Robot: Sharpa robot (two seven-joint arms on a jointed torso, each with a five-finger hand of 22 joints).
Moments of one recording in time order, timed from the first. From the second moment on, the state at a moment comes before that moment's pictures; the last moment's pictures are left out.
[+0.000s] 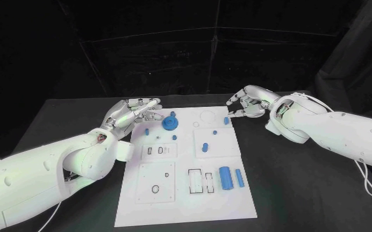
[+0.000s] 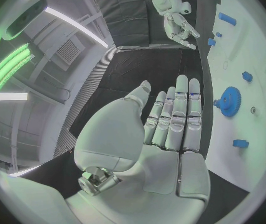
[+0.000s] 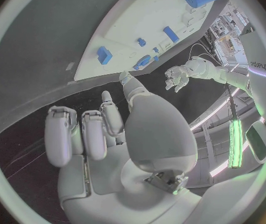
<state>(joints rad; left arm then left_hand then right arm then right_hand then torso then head) 1.14 -0.90 -0.01 1.56 -0.01 -0.22 0.49 1.32 0.03 0.15 0.04 0.06 0.92 0.22 0.10 0.07 1.03 0.17 0.12 0.07 1.15 0.11 0.25 0.25 0.17 0.94 0.22 0.33 0.13 1.25 -0.89 0.00 1.36 -1.25 -0.29 0.09 1.30 -0.09 0.11 0.02 0.18 0.93 0.15 0.07 0.07 1.39 0.07 1.28 1.29 1.46 -0.01 1.50 1.31 0.05 1.47 0.10 1.48 1.31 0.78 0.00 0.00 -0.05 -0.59</state>
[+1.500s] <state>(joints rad) 1.14 -0.89 -0.01 1.54 -0.01 -0.21 0.49 1.32 0.03 0.15 0.04 0.06 0.92 0.22 0.10 0.07 1.03 0.17 0.12 0.07 1.15 0.11 0.24 0.25 0.17 0.94 0.22 0.33 0.13 1.19 -0.81 0.00 1.24 -1.24 -0.22 0.12 1.33 -0.04 0.15 -0.02 0.15 0.98 0.15 0.09 0.07 1.39 0.06 1.28 1.30 1.46 -0.01 1.50 1.31 0.05 1.47 0.10 1.48 1.31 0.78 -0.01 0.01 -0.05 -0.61</state>
